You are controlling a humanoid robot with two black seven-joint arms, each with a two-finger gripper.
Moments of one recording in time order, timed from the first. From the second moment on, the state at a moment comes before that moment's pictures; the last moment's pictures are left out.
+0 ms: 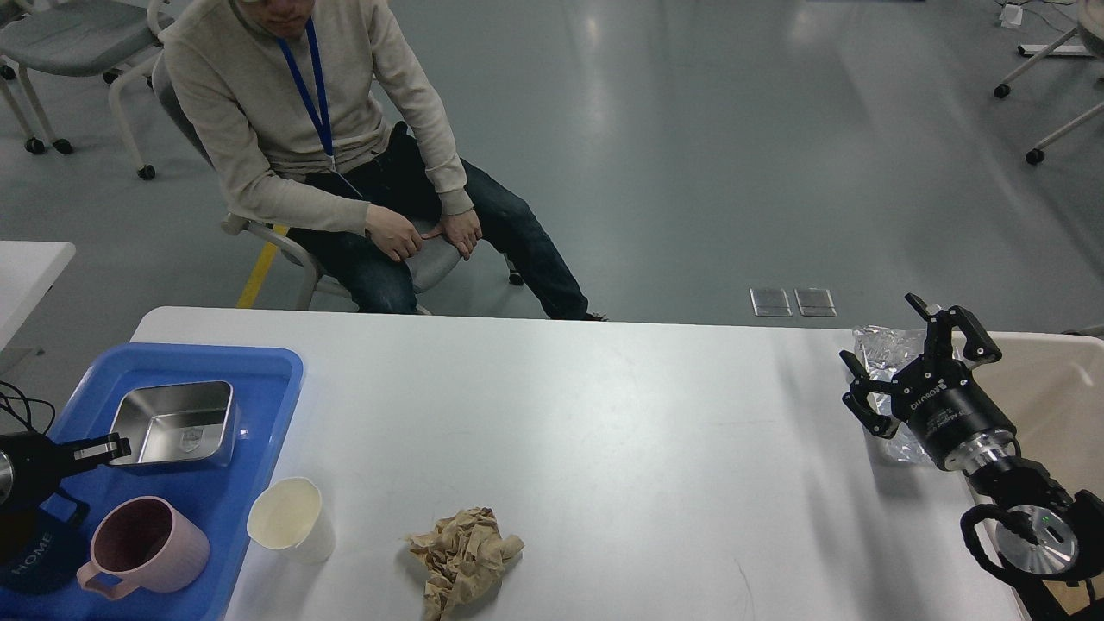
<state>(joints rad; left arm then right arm) -0.70 0.71 0.03 -0.50 1.10 -0.24 -0.38 0.10 -0.35 1.44 1.18 -0.35 0.36 0.06</state>
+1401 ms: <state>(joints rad) -0.96 0.69 -0.44 -0.49 0.31 -0.22 -0.38 0.10 -0.36 1.44 1.18 -0.35 0.36 0.06</state>
